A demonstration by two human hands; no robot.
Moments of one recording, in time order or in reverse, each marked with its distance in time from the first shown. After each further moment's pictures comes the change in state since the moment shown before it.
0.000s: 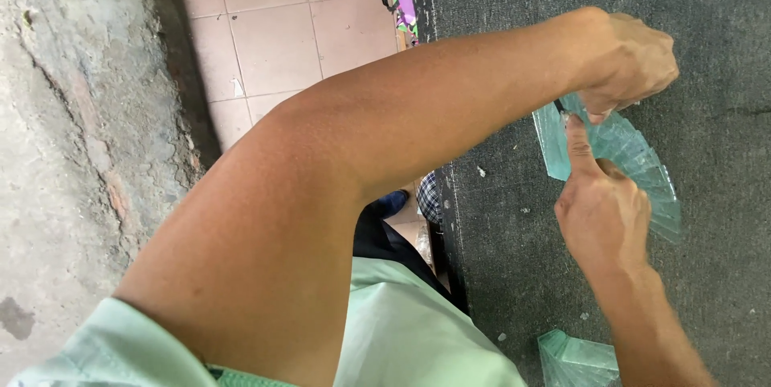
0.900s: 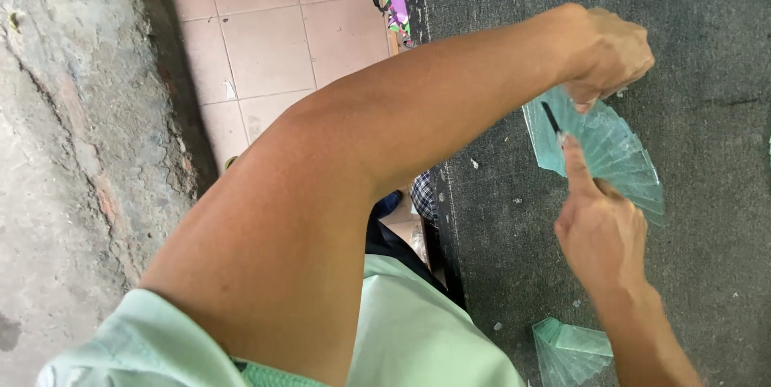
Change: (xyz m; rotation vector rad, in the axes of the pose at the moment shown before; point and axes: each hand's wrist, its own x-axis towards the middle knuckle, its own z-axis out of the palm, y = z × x) left_hand -0.020 0.013 -0.010 -0.123 -0.040 -0.105; right_hand -0.045 0.009 -0.006 0.009 -0.020 0.023
